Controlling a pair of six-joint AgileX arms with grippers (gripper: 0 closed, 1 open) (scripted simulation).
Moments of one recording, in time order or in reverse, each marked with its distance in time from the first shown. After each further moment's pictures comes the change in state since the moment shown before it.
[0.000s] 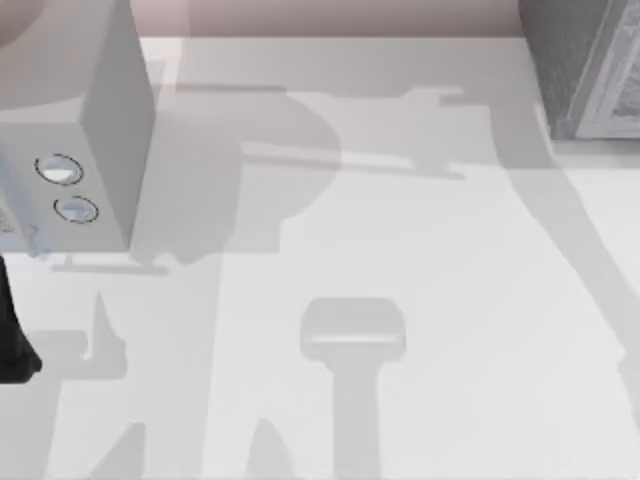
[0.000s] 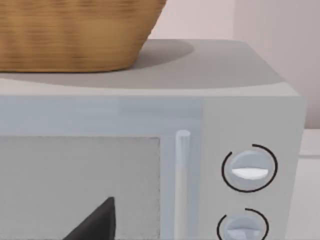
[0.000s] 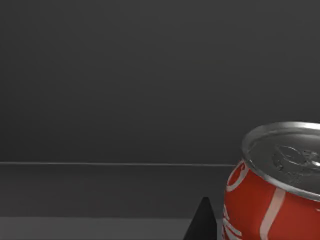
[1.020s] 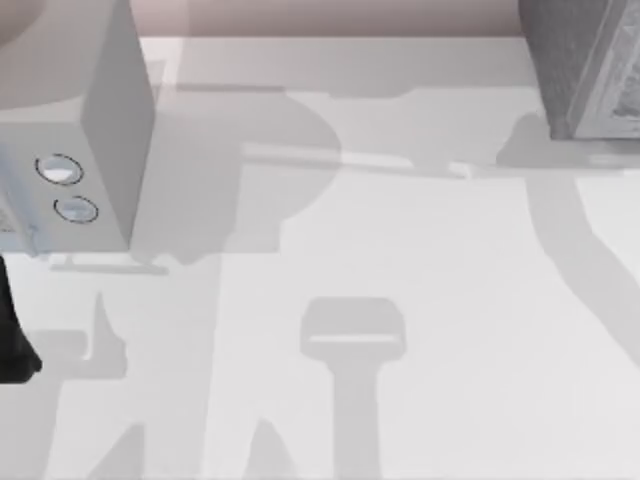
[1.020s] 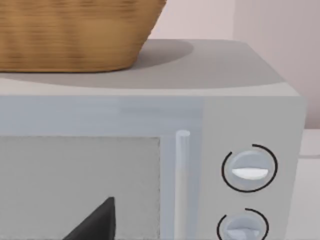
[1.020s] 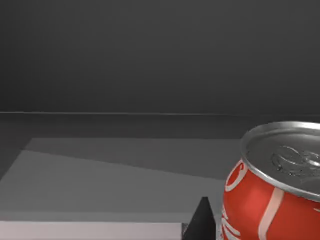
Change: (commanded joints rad) left arm 0.000 0.000 0.000 0.000 0.000 0.000; right arm 0.112 -0.371 -0.188 -0.187 0.119 -0.003
